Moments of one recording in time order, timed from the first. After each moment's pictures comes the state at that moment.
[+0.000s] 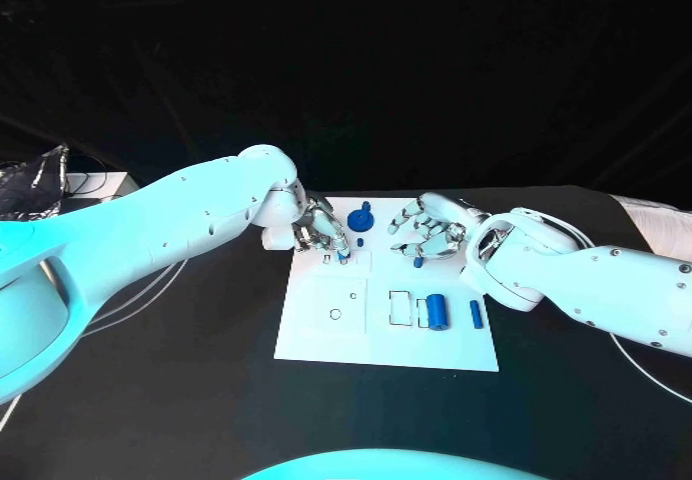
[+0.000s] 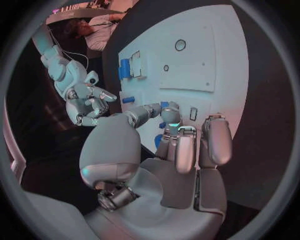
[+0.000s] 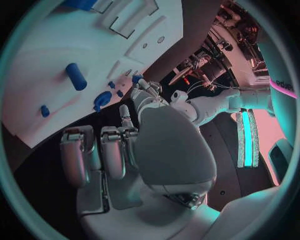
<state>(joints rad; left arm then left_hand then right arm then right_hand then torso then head) 1.32 -0.45 0.00 0.98 -0.79 0.48 -0.54 1.04 -0.12 0.74 -0.01 0.33 0.95 0.12 0.40 0.70 1.28 0.00 1.03 0.79 1.47 -0.06 1.57 1.31 0.08 1.39 0.05 1.41 1.28 1.28 -0.70 -0.14 1.48 -1.20 -0.35 -0.07 1.47 -0.18 0.24 0.25 0.28 0.92 0.16 0.16 0.35 1.47 0.08 1.53 1.31 1.46 0.00 1.56 1.31 0.01 1.47 0.11 1.53 1.31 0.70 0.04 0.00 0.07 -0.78</state>
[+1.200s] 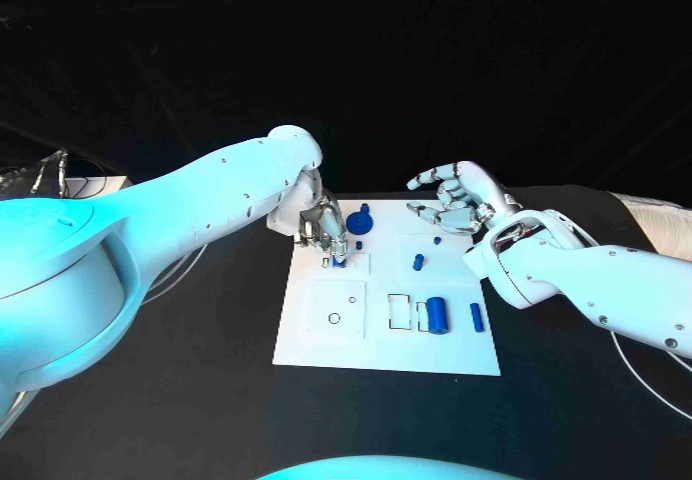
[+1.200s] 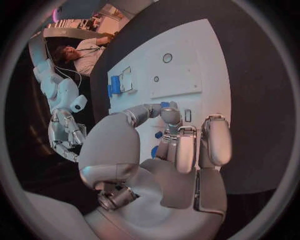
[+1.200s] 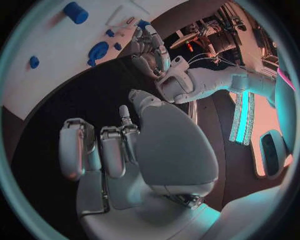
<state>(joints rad) 1.38 -0.30 0.00 0.78 -0.88 0.81 -0.62 1.06 -0.13 0.76 0.02 0.47 0.95 0.12 0.40 0.70 1.29 0.00 1.03 0.79 1.46 -0.06 1.57 1.31 0.08 1.40 0.05 1.41 1.29 1.28 -0.72 -0.13 1.46 -0.99 -0.70 0.14 1.46 -0.21 0.34 0.23 0.31 0.93 0.16 0.13 0.34 1.46 0.08 1.44 1.31 1.46 0.00 1.52 1.31 0.05 1.47 0.11 1.36 1.31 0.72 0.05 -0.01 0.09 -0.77</state>
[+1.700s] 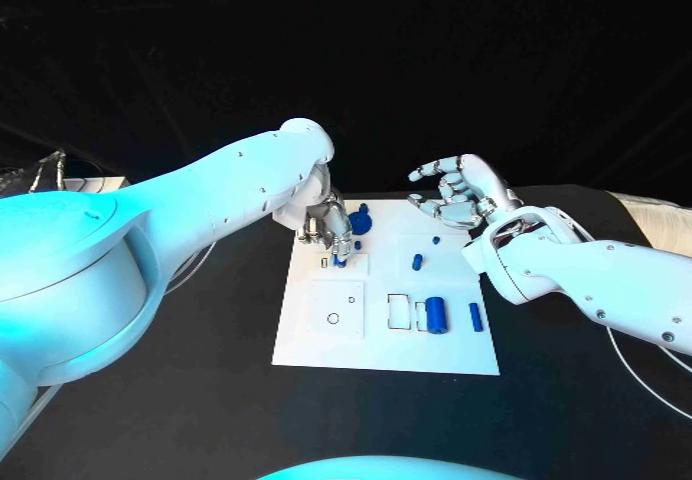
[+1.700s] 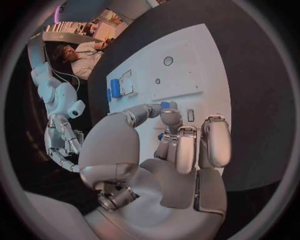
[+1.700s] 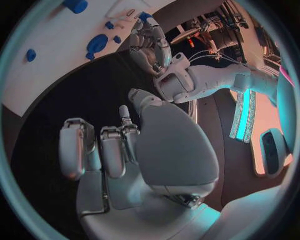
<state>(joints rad) 1.40 -0.23 0.00 0.70 -0.91 0.88 -0.64 1.04 -0.12 0.76 0.02 0.51 0.95 0.13 0.40 0.70 1.30 0.01 1.05 0.82 1.47 -0.06 1.57 1.31 0.08 1.41 0.04 1.42 1.31 1.29 -0.71 -0.13 1.45 -0.95 -0.73 0.16 1.46 -0.22 0.35 0.22 0.31 0.93 0.16 0.13 0.34 1.46 0.08 1.44 1.31 1.46 0.00 1.52 1.31 0.05 1.47 0.11 1.35 1.31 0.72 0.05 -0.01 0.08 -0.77</state>
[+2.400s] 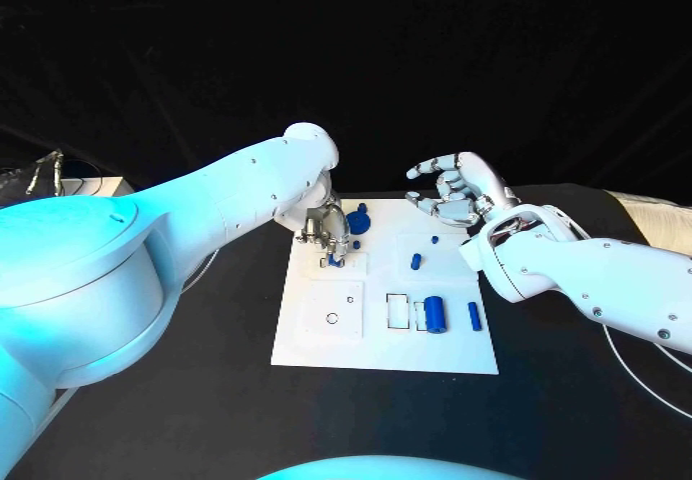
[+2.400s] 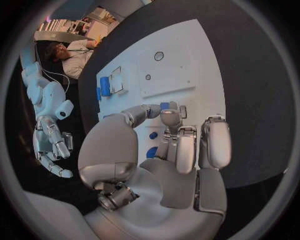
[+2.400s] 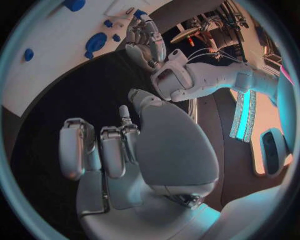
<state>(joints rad) 1.39 -0.18 -0.01 0.62 -0.99 0.88 -0.64 1.01 -0.13 0.76 0.02 0.58 0.95 0.13 0.40 0.75 1.30 0.01 1.05 0.82 1.46 -0.07 1.57 1.31 0.08 1.41 0.04 1.42 1.31 1.29 -0.70 -0.13 1.45 -0.94 -0.74 0.16 1.46 -0.22 0.36 0.22 0.31 0.93 0.16 0.13 0.34 1.46 0.08 1.44 1.31 1.46 0.00 1.52 1.31 0.05 1.47 0.11 1.35 1.31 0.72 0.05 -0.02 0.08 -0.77</state>
